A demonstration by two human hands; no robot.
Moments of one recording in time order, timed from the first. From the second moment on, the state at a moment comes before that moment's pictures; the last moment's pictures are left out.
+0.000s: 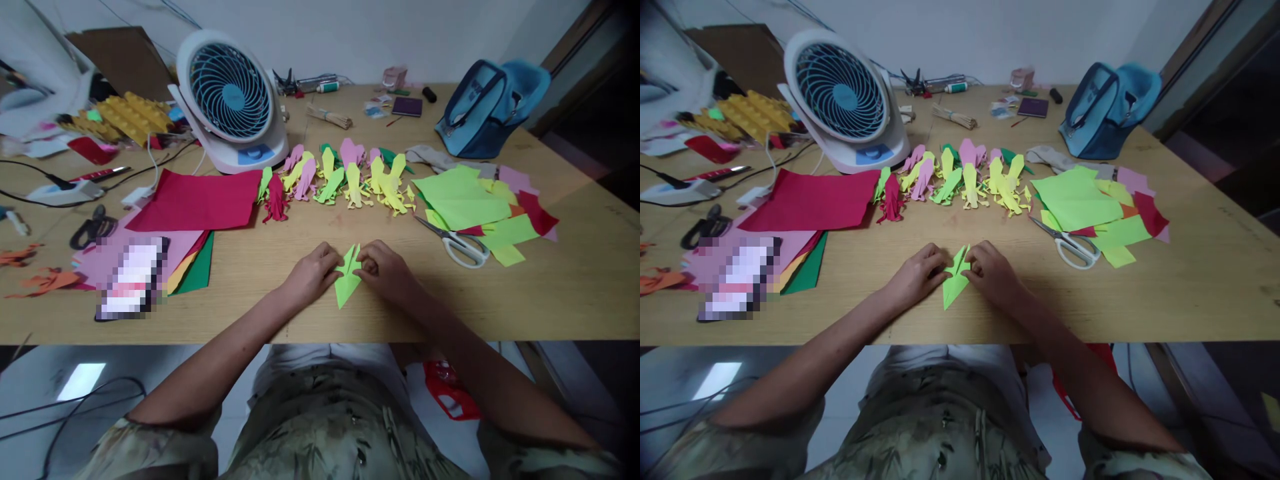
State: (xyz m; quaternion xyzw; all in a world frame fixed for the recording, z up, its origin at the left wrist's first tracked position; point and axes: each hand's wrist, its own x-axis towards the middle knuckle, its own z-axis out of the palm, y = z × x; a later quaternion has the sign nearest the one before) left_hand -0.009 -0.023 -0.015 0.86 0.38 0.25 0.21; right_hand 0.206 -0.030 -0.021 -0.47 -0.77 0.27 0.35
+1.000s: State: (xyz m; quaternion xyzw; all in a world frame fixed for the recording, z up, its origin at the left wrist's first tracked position) left_hand -0.013 -0.049 -0.034 0.93 0.31 0.20 -0.02; right_hand 0.213 -0.049 -0.024 -0.38 -0.89 0.06 0.23
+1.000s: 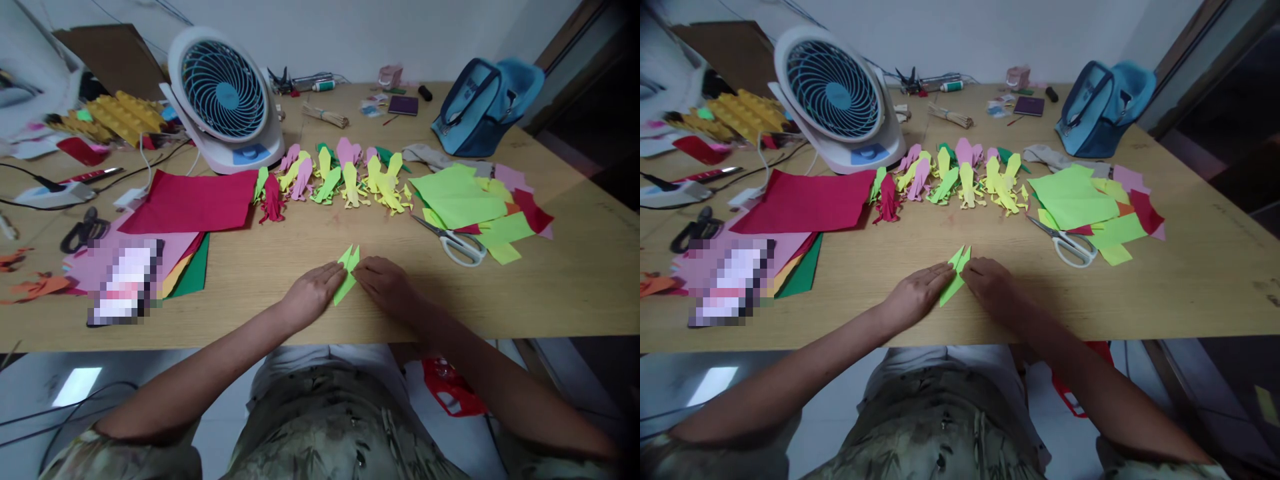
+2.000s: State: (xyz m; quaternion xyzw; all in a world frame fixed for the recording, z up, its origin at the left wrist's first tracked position) left_hand -0.008 -0.059 -0.025 0.94 0.34 0.09 0.01; right_hand 0.218 -0.046 -0.027 -0.34 -0.91 0.02 0.25
